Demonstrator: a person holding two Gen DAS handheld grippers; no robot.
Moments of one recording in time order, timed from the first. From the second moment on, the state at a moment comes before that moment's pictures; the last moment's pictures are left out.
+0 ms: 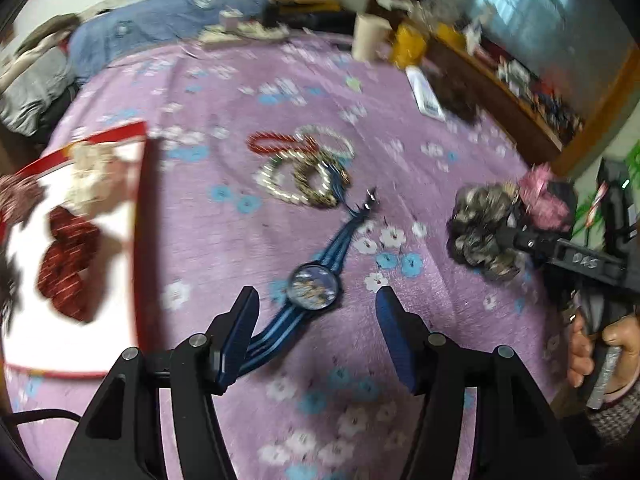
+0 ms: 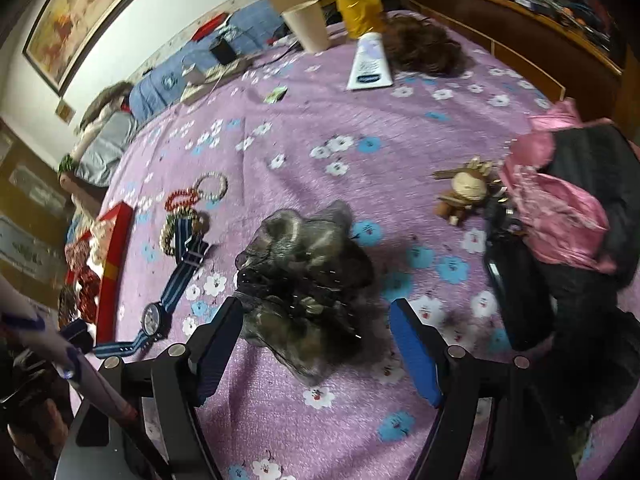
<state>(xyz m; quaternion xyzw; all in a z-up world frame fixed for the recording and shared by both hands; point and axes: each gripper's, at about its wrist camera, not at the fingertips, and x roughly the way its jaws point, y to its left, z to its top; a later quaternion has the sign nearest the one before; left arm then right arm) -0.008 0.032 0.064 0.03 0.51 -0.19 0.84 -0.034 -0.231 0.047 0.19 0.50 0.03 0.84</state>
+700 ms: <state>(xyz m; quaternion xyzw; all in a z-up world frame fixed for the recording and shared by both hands) 0.008 0.007 0.029 0.07 0.53 -0.16 0.83 -0.038 -0.229 0.046 0.23 0.50 0.04 0.83</state>
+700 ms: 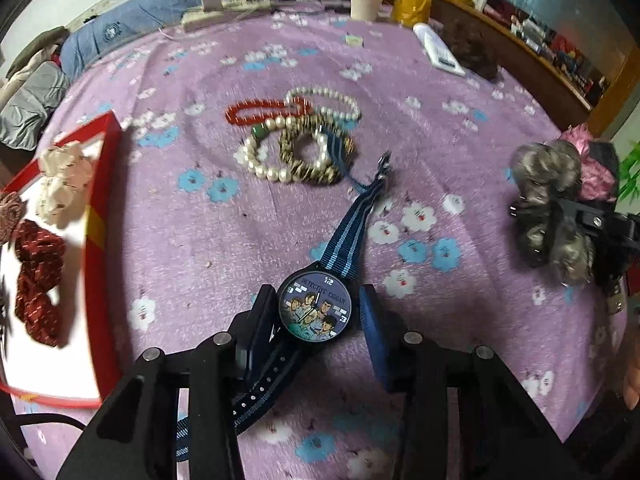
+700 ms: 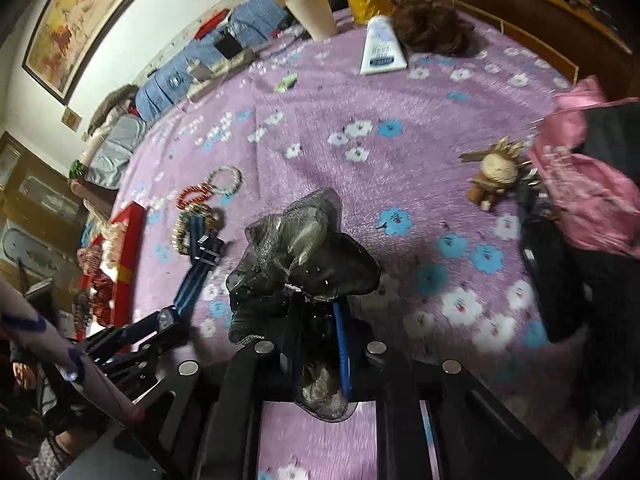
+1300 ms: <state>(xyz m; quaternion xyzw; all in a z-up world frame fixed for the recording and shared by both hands) -0.047 0.024 0.153 -0.02 0.42 -0.19 0.89 -0.138 -0.245 0.139 0.22 0.44 0.01 0.87</state>
